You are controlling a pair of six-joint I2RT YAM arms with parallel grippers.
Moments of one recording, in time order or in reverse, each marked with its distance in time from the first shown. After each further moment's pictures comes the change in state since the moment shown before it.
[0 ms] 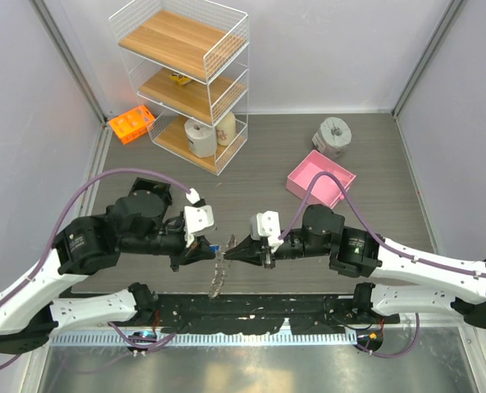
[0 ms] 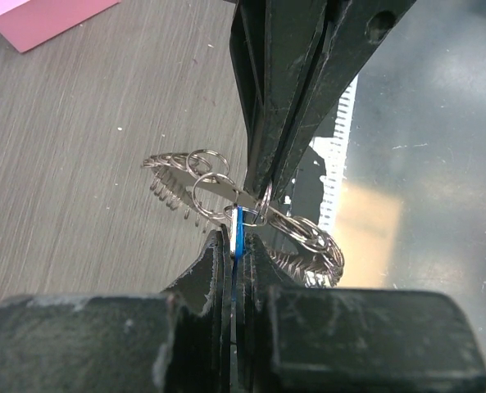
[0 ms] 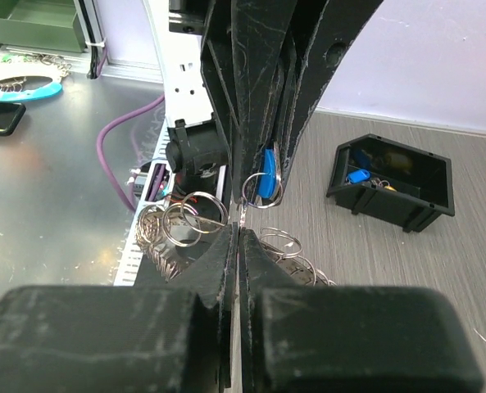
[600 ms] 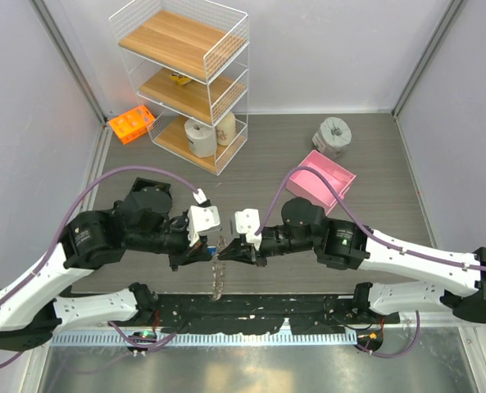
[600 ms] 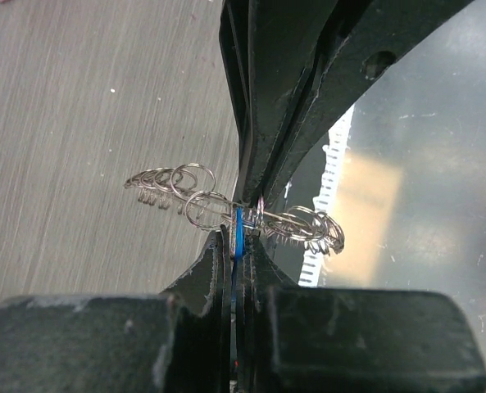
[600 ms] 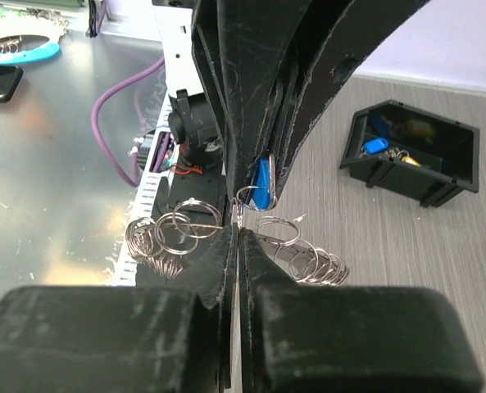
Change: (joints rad) left arm 0.001 0.050 0.047 -0.096 0.001 0.010; right arm 0.000 0.110 0.120 -0.143 -0.012 -0.034
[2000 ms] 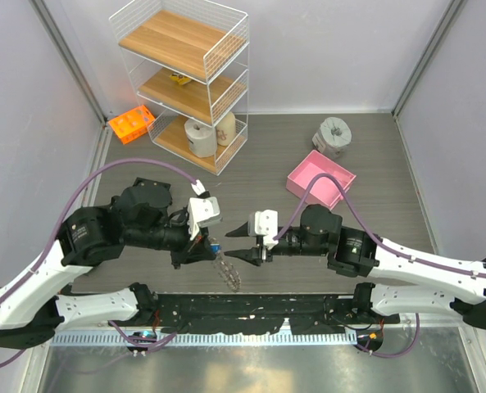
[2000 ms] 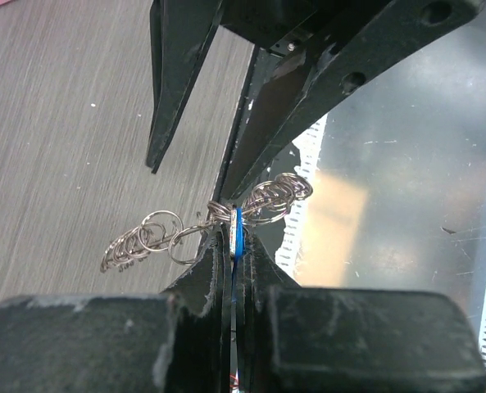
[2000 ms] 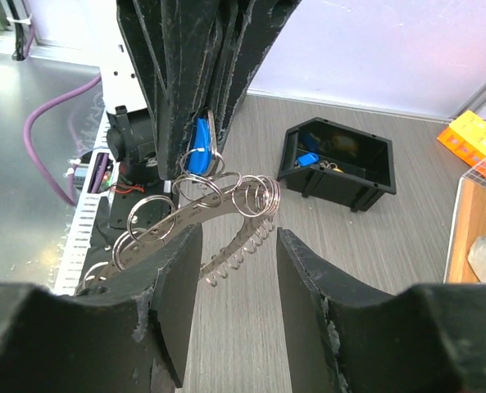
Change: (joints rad) left arm 0.002 0.039 0.068 -0.009 0.032 -0.091; right arm -0.013 -0.106 -0.130 0.142 0.134 -0.052
